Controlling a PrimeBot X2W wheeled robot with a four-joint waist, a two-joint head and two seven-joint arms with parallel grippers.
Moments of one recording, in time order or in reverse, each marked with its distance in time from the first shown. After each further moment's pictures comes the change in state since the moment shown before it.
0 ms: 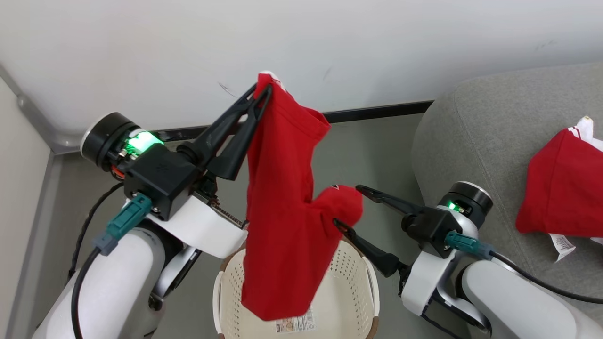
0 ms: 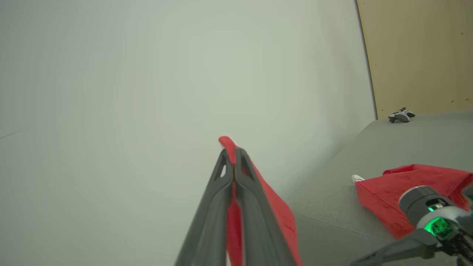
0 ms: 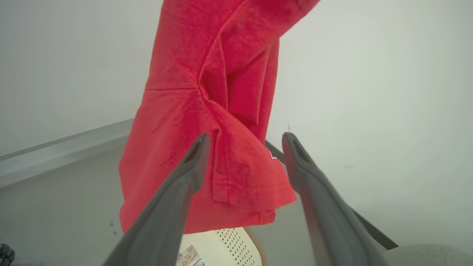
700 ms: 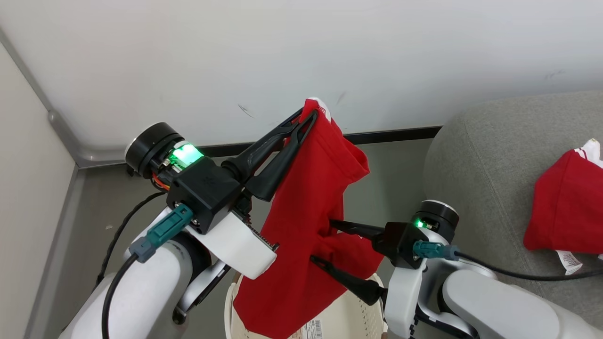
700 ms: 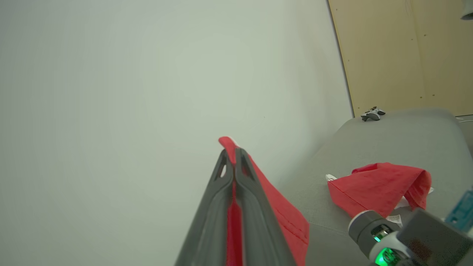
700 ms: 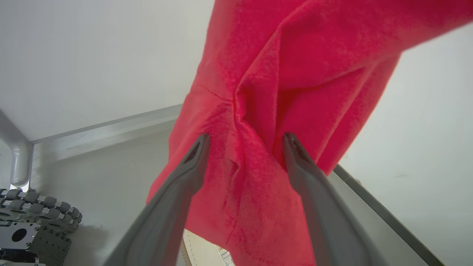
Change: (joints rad) left arm 0.000 -0.032 -0.072 -0.031 -0.017 -0.035 0.053; right arm -0.095 -0.030 0.244 -0.002 0.186 0.000 0.066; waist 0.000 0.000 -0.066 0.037
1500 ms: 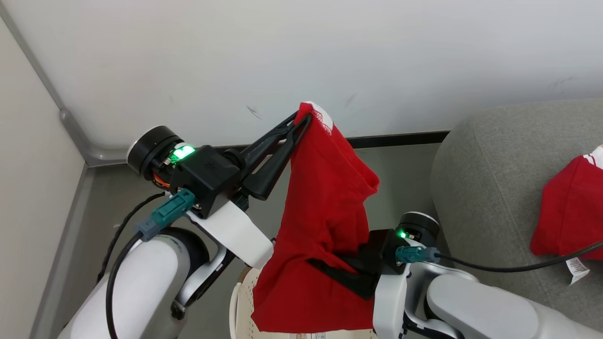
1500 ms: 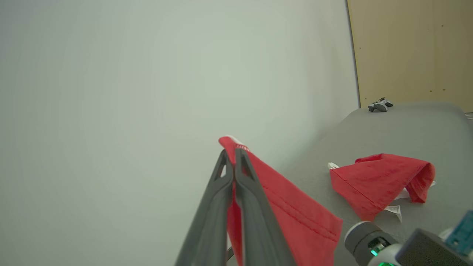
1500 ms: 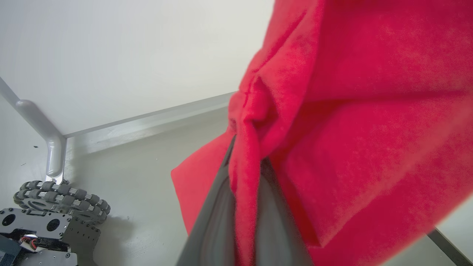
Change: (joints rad) left arm 0.000 -0.012 -0.001 0.029 -0.042 -0.004 0.061; right arm -0.086 0.039 0.165 0.086 0.120 0.000 -0.042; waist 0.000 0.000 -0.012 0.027
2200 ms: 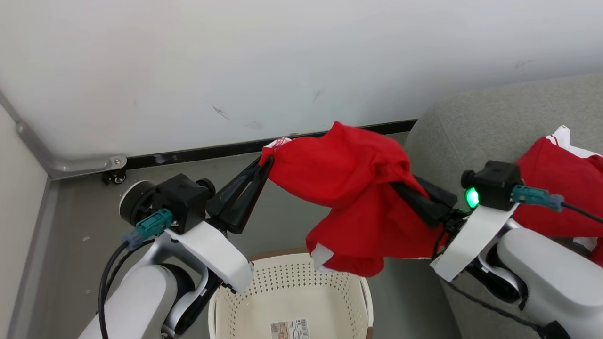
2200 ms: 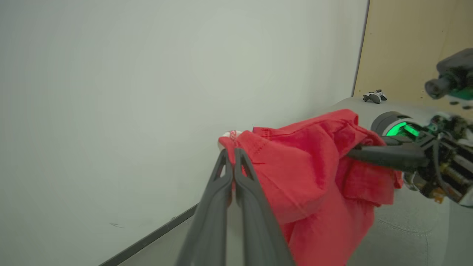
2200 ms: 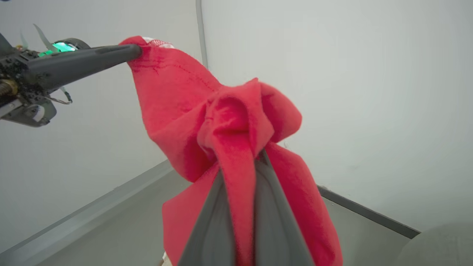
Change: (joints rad) left arm 0.144 0.014 0.051 0.123 -0.094 0.023 -0.033; right arm 0.043 -0.128 -0.262 -0.014 0.160 0.000 -0.182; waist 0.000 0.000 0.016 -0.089
